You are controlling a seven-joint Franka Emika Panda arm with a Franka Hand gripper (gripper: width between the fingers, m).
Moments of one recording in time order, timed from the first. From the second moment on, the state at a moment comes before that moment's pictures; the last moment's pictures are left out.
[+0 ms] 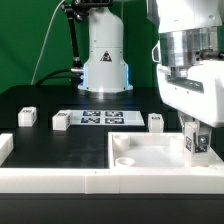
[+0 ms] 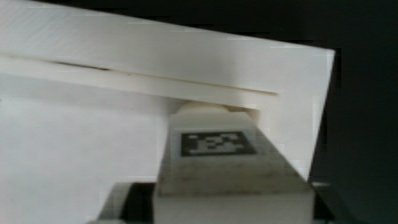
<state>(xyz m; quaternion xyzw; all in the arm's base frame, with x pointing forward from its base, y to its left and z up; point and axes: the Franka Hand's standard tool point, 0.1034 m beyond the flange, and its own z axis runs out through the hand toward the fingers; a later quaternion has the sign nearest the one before) 0.624 0.115 0.066 -0.73 0.68 0.01 0.08</state>
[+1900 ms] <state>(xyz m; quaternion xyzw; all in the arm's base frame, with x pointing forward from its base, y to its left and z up) 0.629 0.121 0.072 -1.00 0.05 0.00 0.01</state>
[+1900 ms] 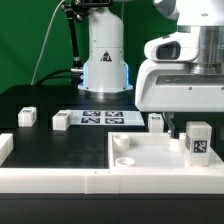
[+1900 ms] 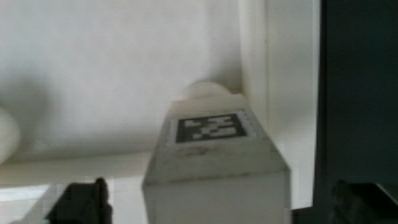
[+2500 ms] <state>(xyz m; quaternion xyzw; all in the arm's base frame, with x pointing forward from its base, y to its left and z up) 0.629 0.116 0.072 -0.99 0.10 0.00 0.02</state>
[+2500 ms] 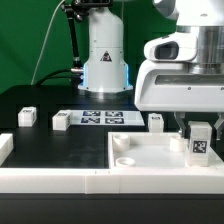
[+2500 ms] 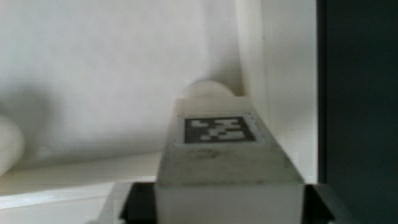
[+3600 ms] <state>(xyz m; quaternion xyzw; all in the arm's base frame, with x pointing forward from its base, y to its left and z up) 0.624 0.087 0.071 -0.92 0.40 -0.01 0.01</state>
